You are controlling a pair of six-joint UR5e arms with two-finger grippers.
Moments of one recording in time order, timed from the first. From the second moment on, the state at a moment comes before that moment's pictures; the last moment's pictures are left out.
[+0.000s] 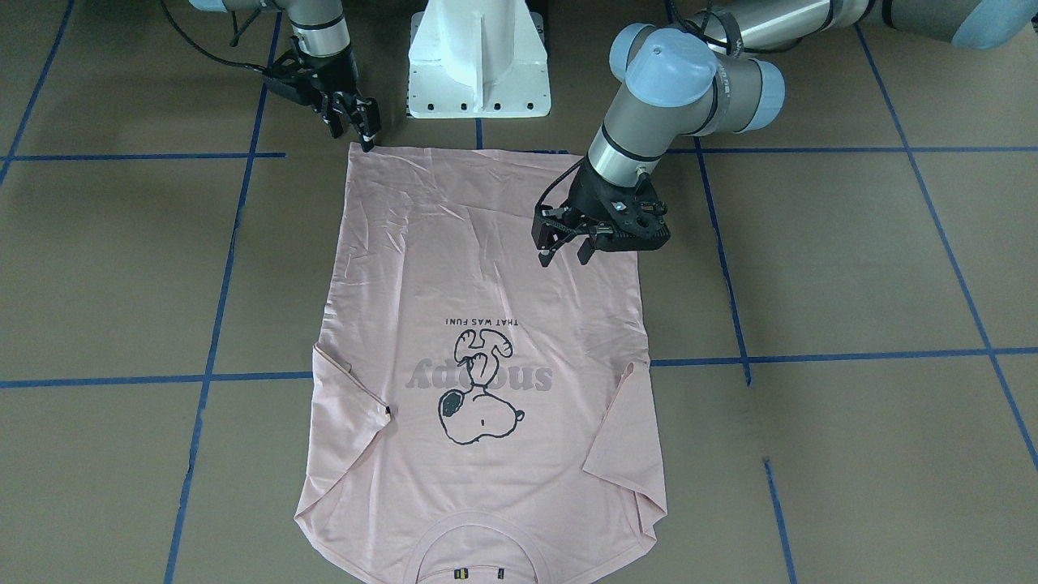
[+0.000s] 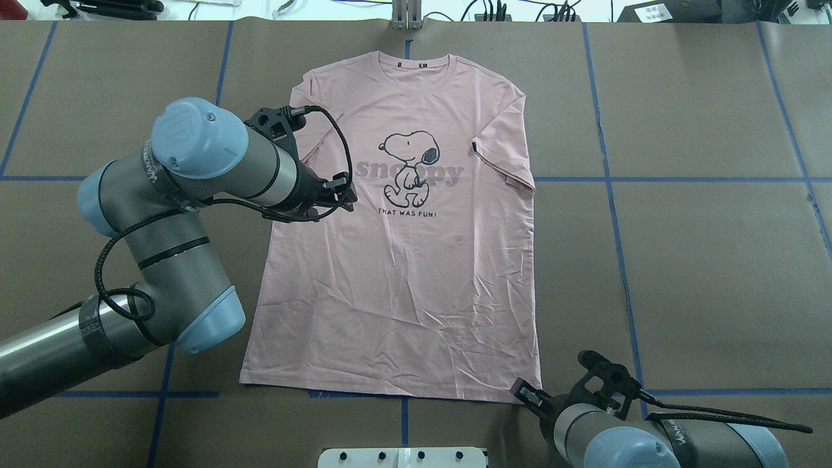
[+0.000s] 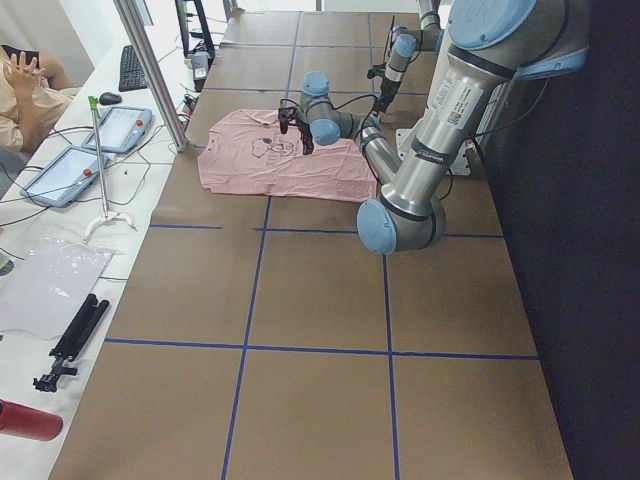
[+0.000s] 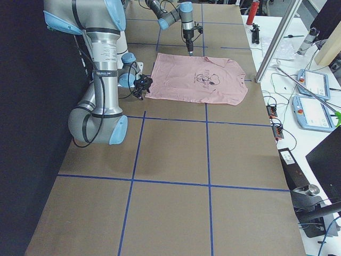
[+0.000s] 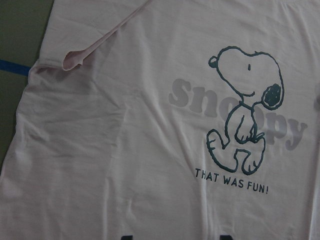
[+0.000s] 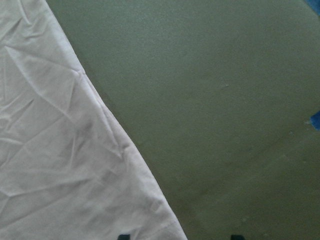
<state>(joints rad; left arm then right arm) -0.63 -2.14 -1.72 -1.91 -1.93 -1.45 0.01 -1.48 2.09 -1.39 1.36 2.20</state>
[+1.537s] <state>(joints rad) -0.59 -1.94 -1.92 -1.90 -1.92 -1.51 0.04 -1.49 2.17 -1.39 1.36 2.20</state>
